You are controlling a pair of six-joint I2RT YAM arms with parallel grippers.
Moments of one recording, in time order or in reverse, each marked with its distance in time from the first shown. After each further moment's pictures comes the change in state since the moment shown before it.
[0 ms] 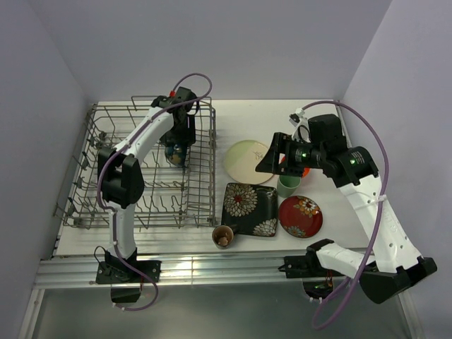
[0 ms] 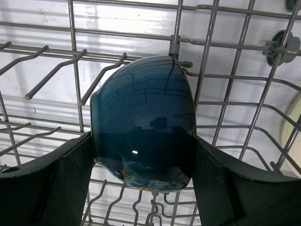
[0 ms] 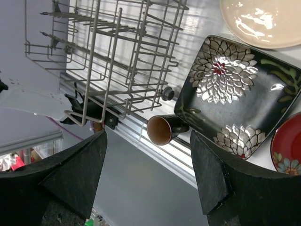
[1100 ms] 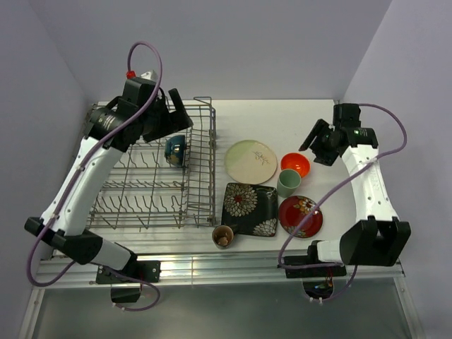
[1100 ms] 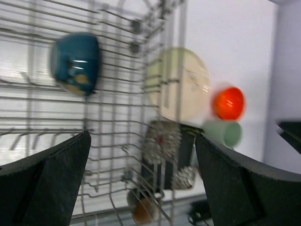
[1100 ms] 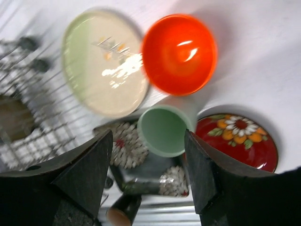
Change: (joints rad) left arm -0.065 -0.588 -0.068 -0.011 0.132 -0.270; right arm -0.414 0.223 -0.021 0.032 0.324 0.045
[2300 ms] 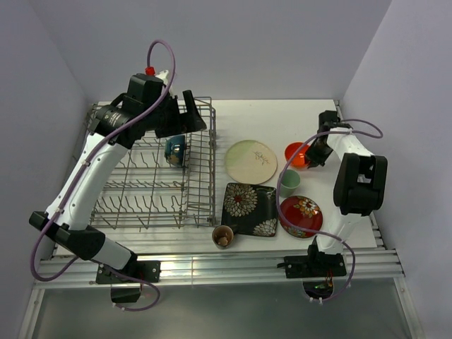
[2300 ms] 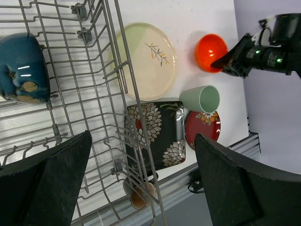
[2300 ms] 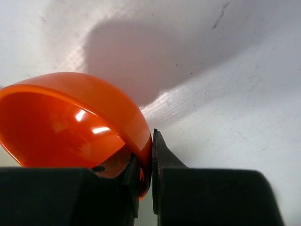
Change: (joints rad) left arm -0.029 0.005 0.002 0.081 0.268 0.132; right arm -0.073 0.507 -0.053 0.218 0.156 0.028
